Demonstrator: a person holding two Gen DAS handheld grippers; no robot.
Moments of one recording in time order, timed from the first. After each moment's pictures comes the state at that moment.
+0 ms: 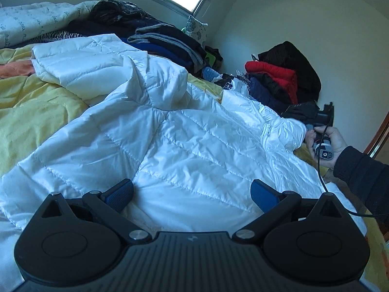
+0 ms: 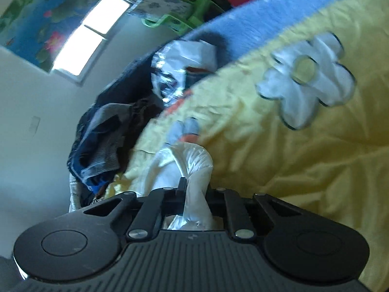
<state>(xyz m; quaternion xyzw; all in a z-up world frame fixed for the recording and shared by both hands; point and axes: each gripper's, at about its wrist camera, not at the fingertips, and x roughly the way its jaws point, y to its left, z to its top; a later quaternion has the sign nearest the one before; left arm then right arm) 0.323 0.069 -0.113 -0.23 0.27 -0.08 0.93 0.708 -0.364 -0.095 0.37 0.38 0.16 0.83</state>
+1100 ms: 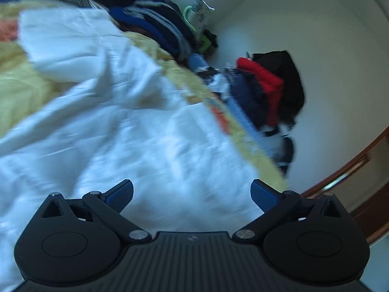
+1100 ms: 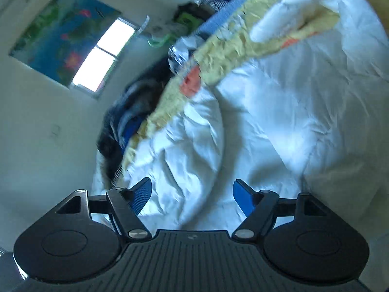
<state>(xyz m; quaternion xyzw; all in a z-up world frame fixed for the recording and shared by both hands) 0.355 0.077 -0.066 -0.37 0.32 -0.14 0.86 0.365 -0.376 -0.088 0.44 0.35 0.13 0.82</state>
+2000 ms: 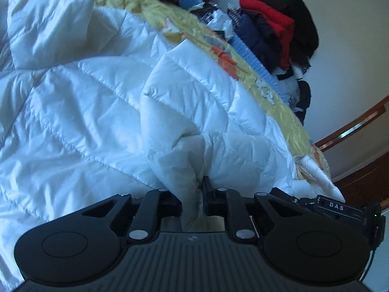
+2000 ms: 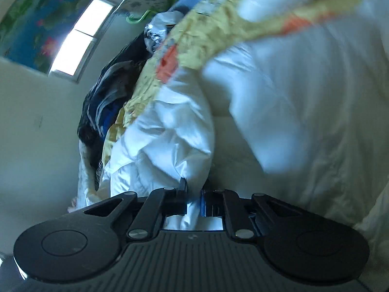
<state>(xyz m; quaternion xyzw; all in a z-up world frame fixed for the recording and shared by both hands) 0.442 -0.002 -0.101 -0.28 0.44 -0.17 0.84 0.419 -0.372 -0.112 0.45 0.41 0.11 0.79</state>
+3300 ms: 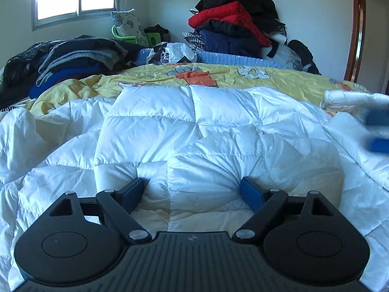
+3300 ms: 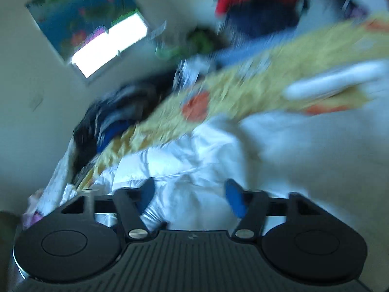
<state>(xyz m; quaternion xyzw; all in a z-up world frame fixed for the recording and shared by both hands) 0.414 -0.083 -0.107 0.04 0.30 -0.14 0.94 0.340 -0.322 -0.052 0.23 0.27 0.04 0.93</state>
